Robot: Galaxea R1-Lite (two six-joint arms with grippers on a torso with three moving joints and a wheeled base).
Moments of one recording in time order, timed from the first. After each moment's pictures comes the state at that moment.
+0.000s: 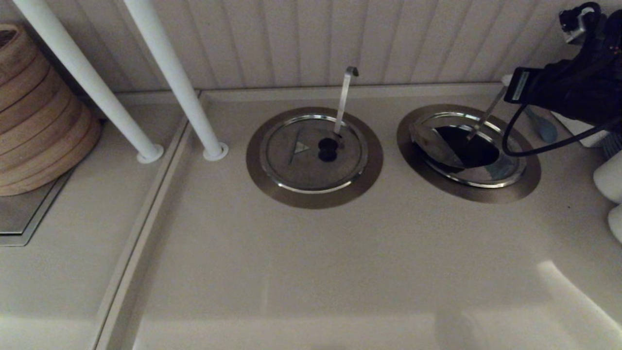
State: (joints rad) left arm 0.00 0.00 0.00 0.00 0.00 -0.01; right arm -0.01 1.72 -1.41 -0.35 -0.04 0.02
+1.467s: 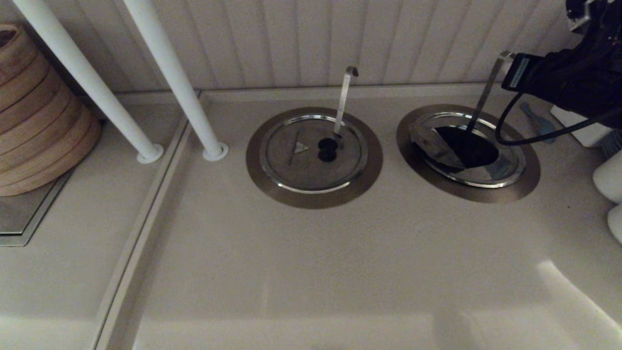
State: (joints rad) left arm 0.00 0.00 0.00 0.00 0.00 -0.01; right arm 0.04 1.72 -1.45 -0.38 -0.11 0.10
